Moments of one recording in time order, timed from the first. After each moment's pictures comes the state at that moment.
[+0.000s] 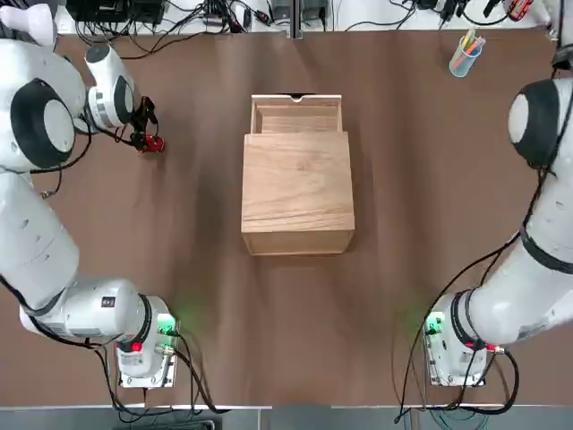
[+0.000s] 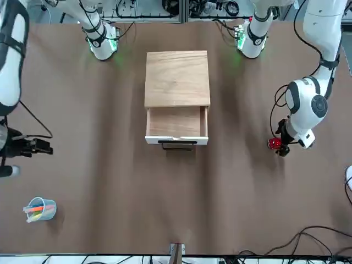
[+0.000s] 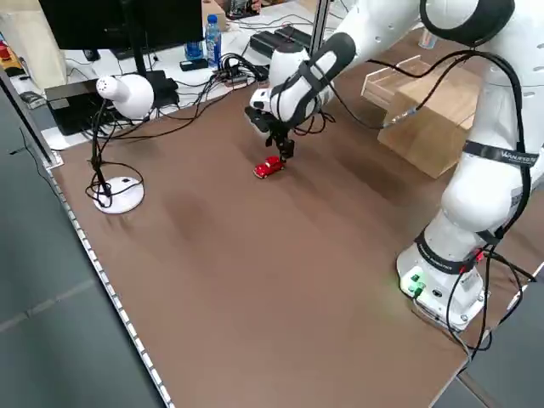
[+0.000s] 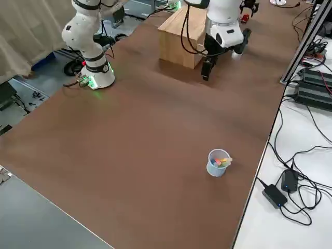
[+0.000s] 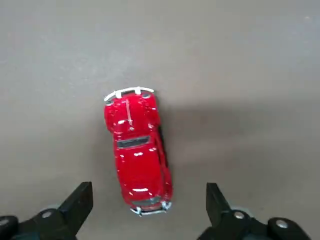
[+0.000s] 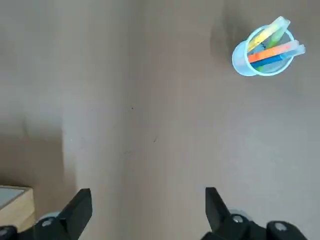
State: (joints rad) left arm -0.03 0.36 0.12 -2.26 -0.06 2.67 -1.25; right arm 0.17 0.45 -0.34 -1.23 0.21 1.59 -0.20
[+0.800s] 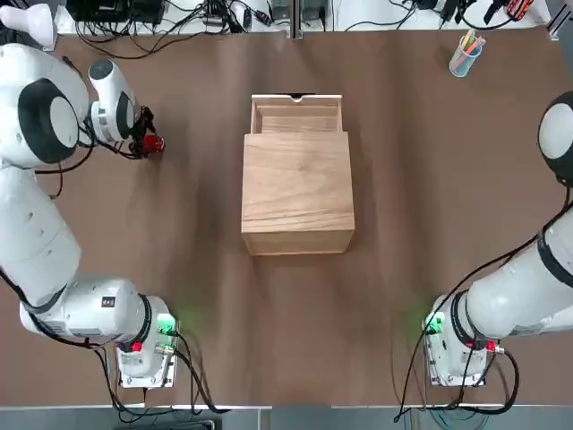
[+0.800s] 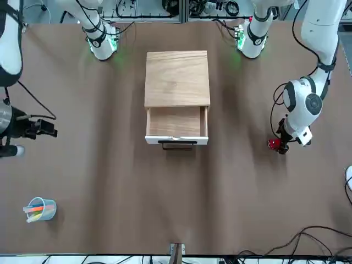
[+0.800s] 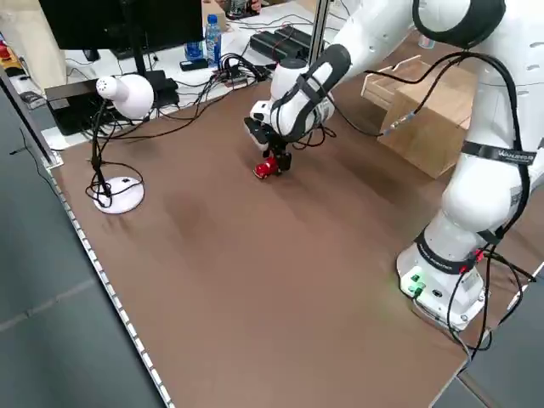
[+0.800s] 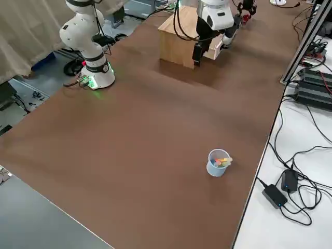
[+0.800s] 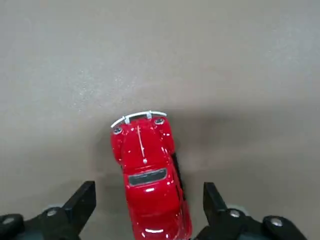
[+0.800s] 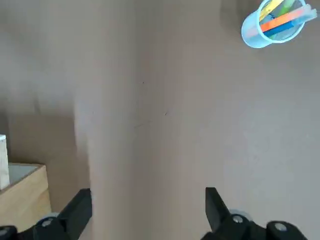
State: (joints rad) left arm -0.03 0.40 0.15 -2.29 -0.01 2.78 -1.25; right arm 0.06 0.27 -0.09 -1.41 0.07 1.58 -0.08
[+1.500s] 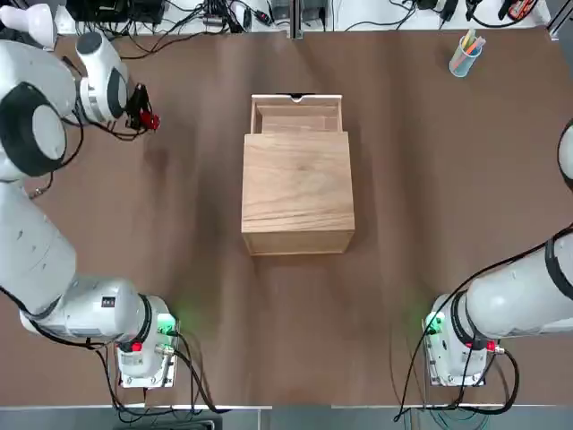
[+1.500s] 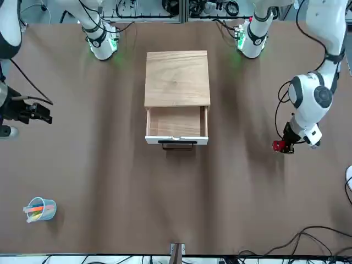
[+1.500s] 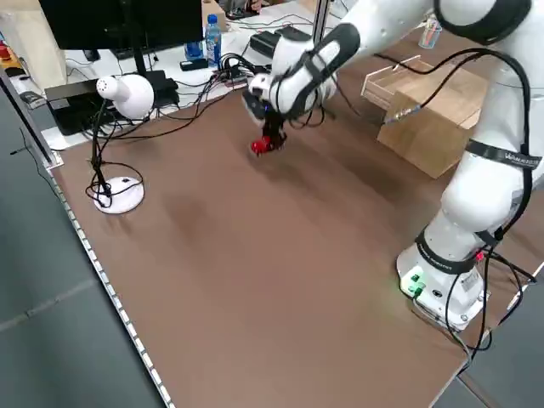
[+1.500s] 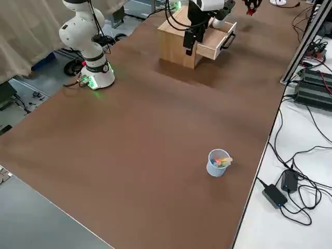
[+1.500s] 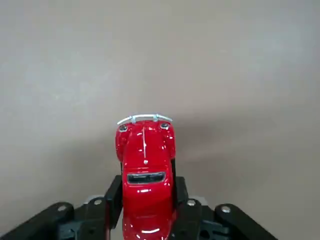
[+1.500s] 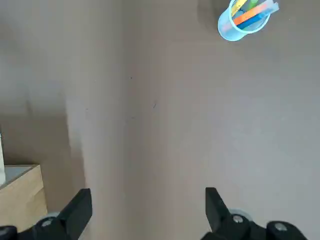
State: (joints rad) left arm -0.03 0.24 0.11 -2.23 0.01 2.64 -1.26; right arm 0.03 0.14 -0.06 -1.49 0.01 1.58 -0.01
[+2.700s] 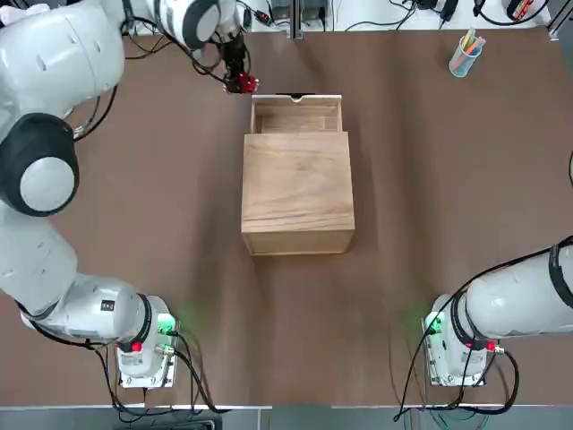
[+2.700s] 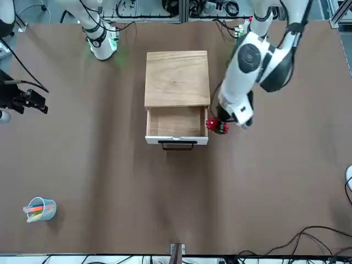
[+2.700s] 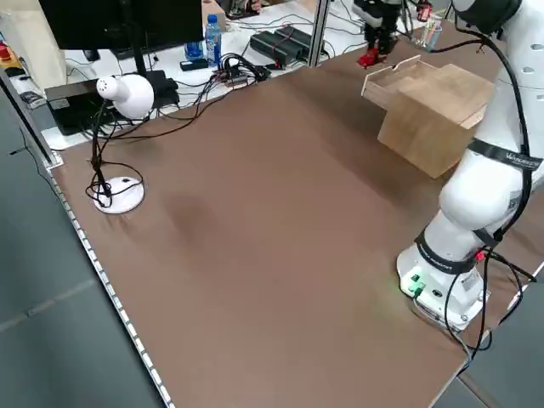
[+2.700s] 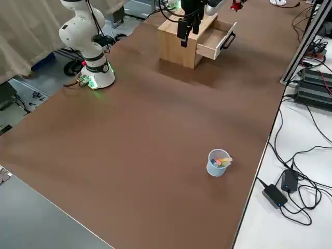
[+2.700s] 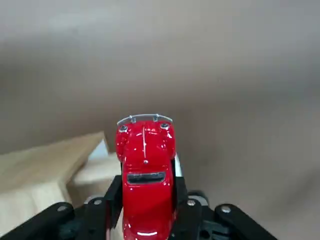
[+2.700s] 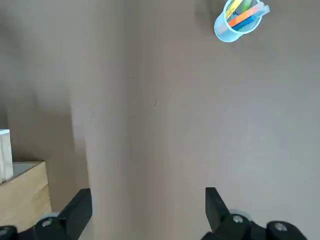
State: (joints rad) left arm -0.12 0.28 -0.53 -1.75 0.11 2.08 -2.01; right arm 0.03 0.07 -0.05 -1.53 0.01 1.58 -0.01
